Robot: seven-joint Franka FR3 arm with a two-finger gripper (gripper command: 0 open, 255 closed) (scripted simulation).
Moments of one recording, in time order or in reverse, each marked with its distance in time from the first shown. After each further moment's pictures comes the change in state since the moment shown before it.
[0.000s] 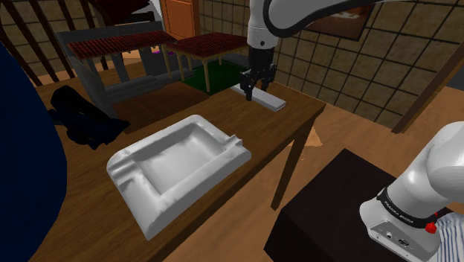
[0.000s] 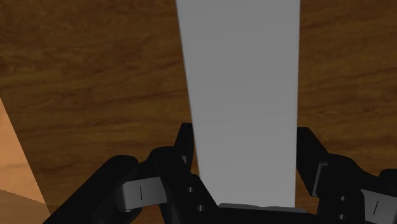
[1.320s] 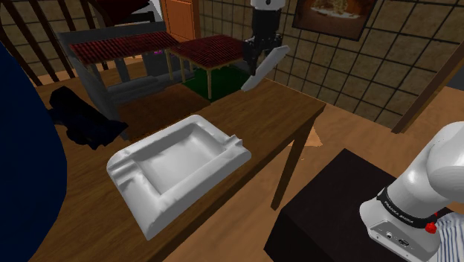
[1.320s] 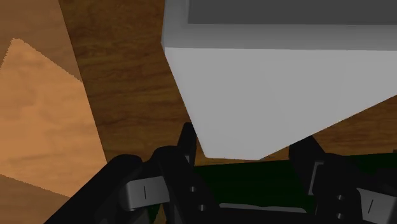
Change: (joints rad) arm -0.004 -0.011 -0.003 0.223 0.002 -0.242 -0.003
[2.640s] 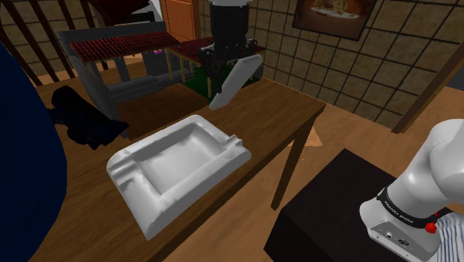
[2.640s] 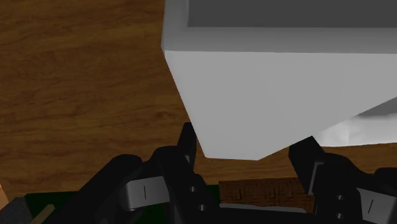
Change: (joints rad) arm 0.170 0.109 0.177 0.184 -0.025 -0.076 0.349
